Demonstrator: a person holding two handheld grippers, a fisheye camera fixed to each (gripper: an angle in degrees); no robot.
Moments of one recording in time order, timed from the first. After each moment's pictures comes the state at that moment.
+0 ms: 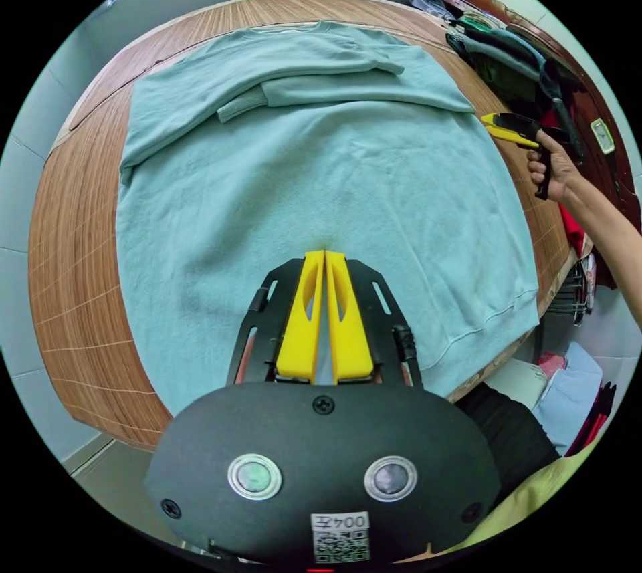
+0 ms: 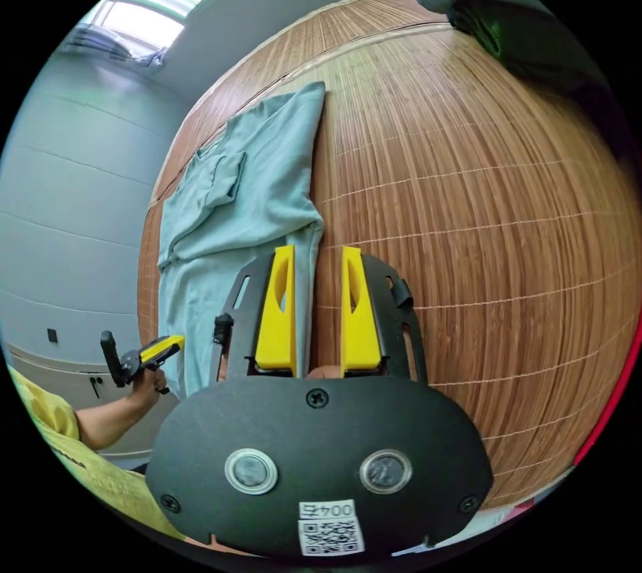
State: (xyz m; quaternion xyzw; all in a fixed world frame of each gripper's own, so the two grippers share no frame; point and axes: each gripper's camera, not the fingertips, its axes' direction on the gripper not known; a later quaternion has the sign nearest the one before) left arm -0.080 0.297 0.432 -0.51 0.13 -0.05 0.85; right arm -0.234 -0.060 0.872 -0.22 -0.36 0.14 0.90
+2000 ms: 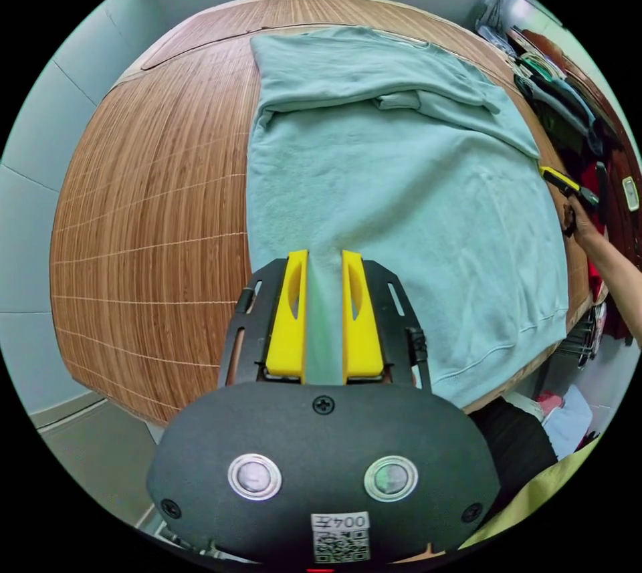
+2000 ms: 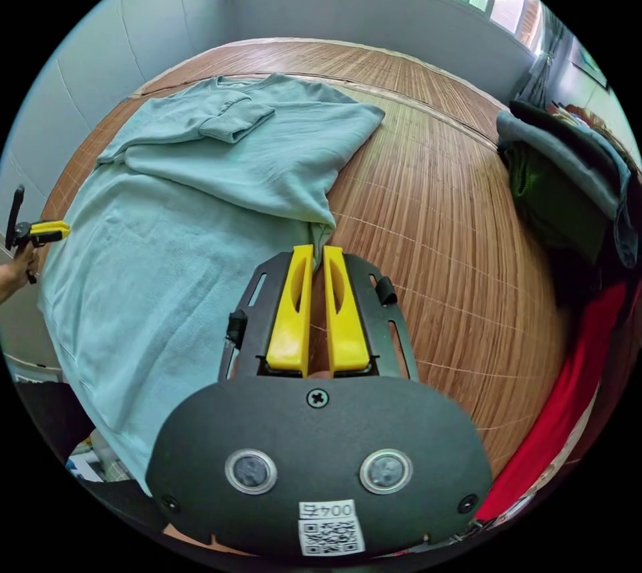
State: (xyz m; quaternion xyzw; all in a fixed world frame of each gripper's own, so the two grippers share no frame) left arm -0.202 0.322 0.383 -0.51 0.04 -0.11 0.85; right arm -0.298 -0.054 0.758 -0.11 -0.19 -0.13 0.97
